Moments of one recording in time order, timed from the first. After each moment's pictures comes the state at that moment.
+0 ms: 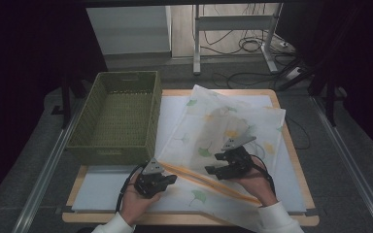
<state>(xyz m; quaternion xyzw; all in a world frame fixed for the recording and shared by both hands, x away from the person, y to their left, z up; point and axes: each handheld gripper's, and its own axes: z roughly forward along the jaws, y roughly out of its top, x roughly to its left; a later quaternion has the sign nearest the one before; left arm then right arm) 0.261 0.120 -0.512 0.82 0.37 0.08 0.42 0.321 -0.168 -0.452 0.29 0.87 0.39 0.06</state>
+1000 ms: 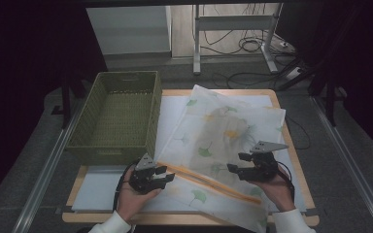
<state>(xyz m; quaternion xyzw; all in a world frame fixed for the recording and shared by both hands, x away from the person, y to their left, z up) 0.268 0.136 -0.512 0.79 0.41 0.10 0.44 0.309 -0.235 -0.458 0.36 0.82 0.43 0.11</state>
